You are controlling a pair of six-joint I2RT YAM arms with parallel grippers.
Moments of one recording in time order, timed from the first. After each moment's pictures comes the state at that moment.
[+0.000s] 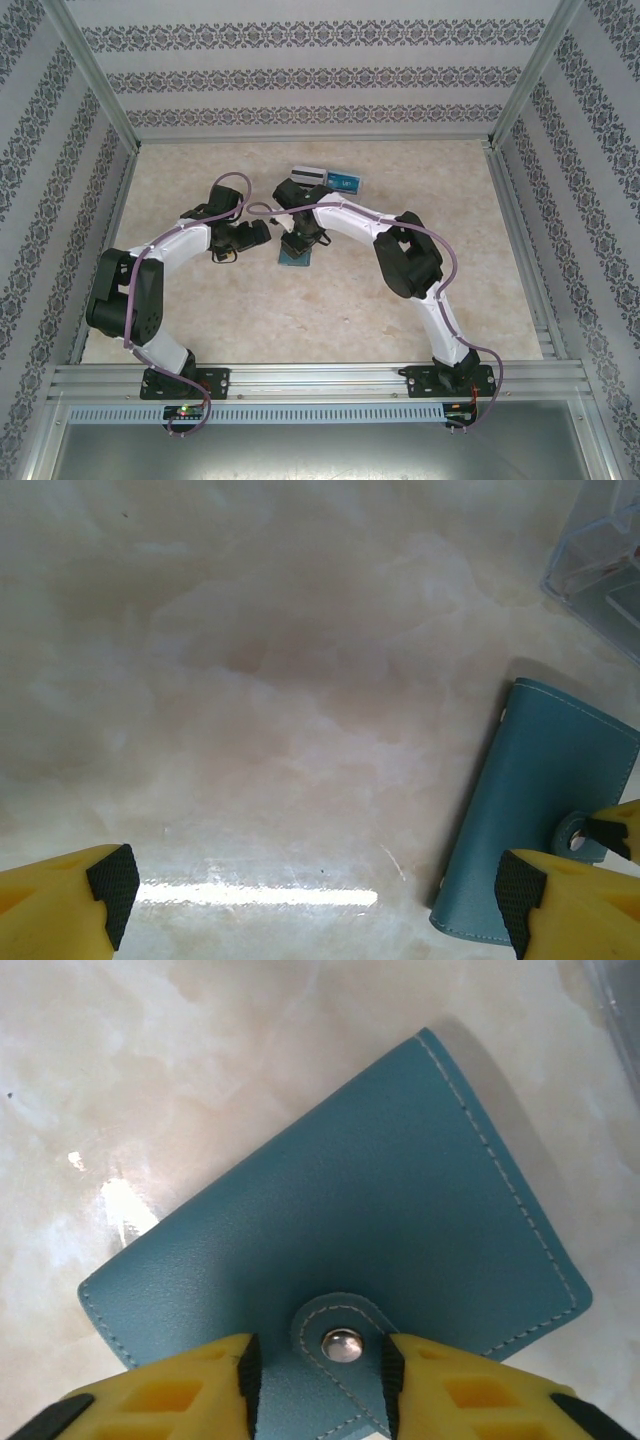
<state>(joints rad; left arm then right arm) -0.22 1.62 0.99 -0.50 0.16 -0.61 0.75 2.27 1.85 -0.91 -0.10 -0.05</state>
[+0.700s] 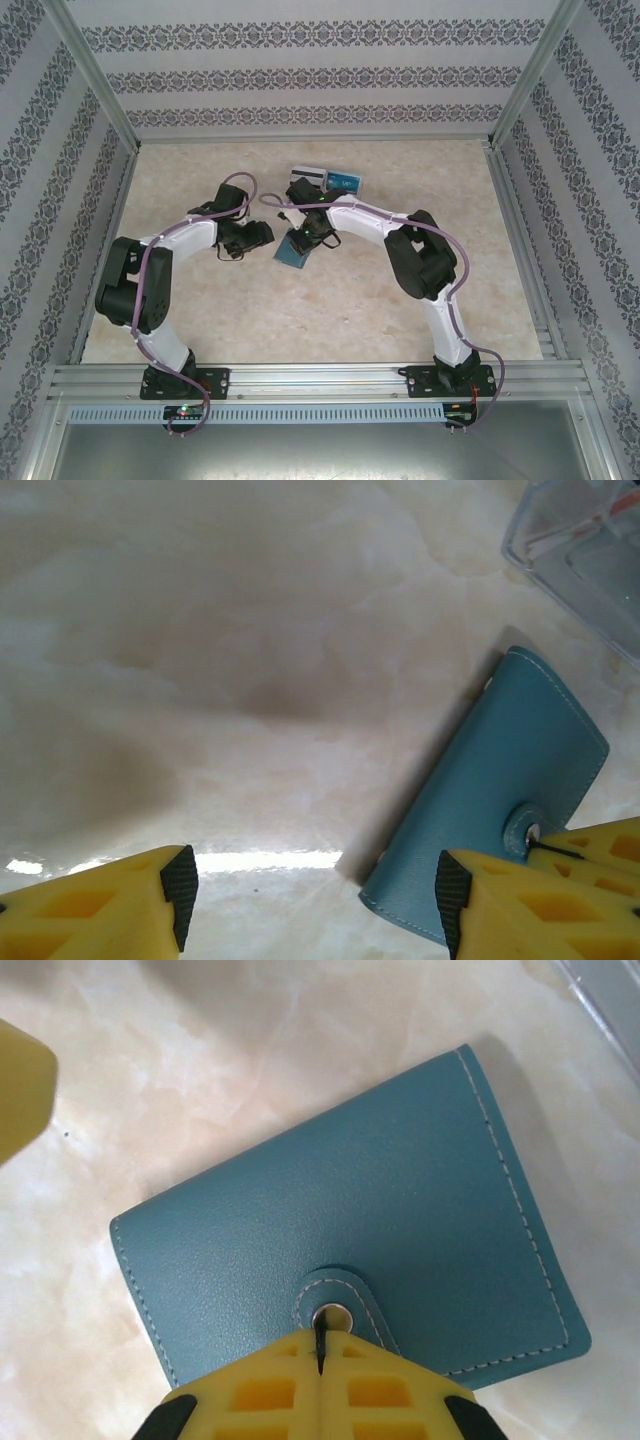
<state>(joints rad) -0.24 1.70 1.03 -0.47 0.27 -0.62 0.70 2.17 1.66 -0.73 -0.25 0.06</state>
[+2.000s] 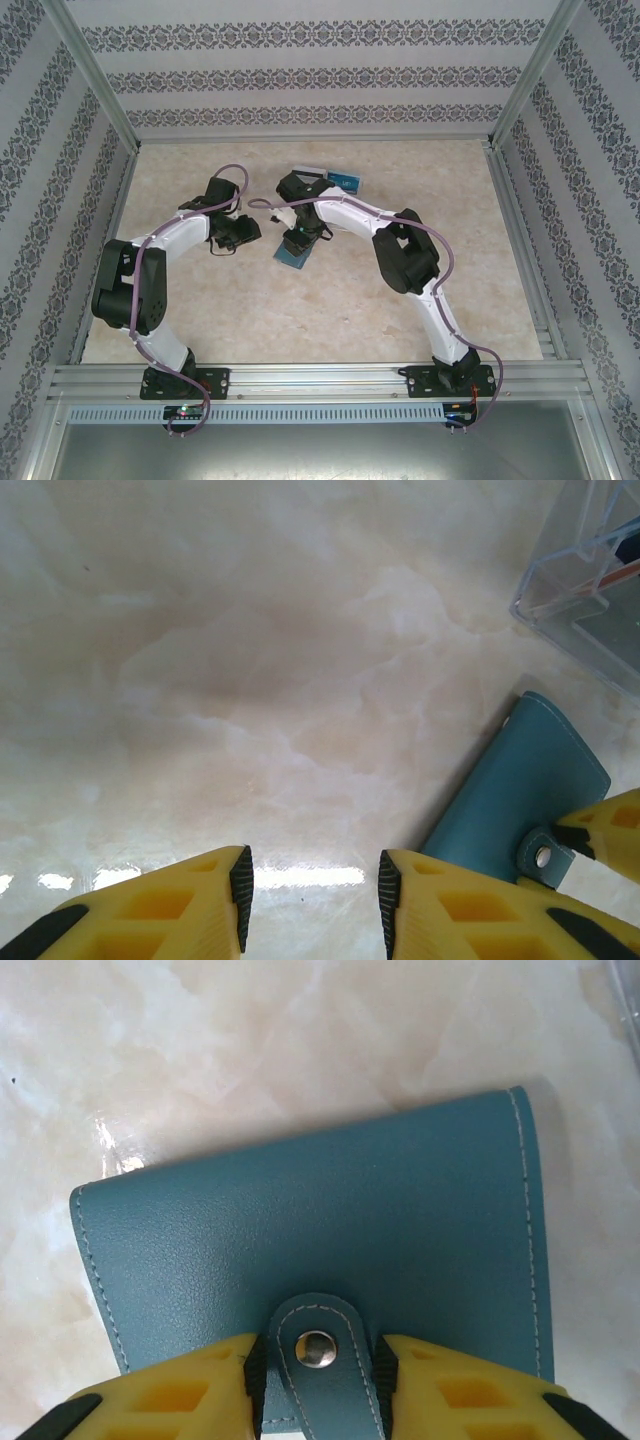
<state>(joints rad) -0.17 1.68 1.06 -0.52 0.24 -0.55 0.72 2.32 1.94 -1.00 -0.17 -0.14</state>
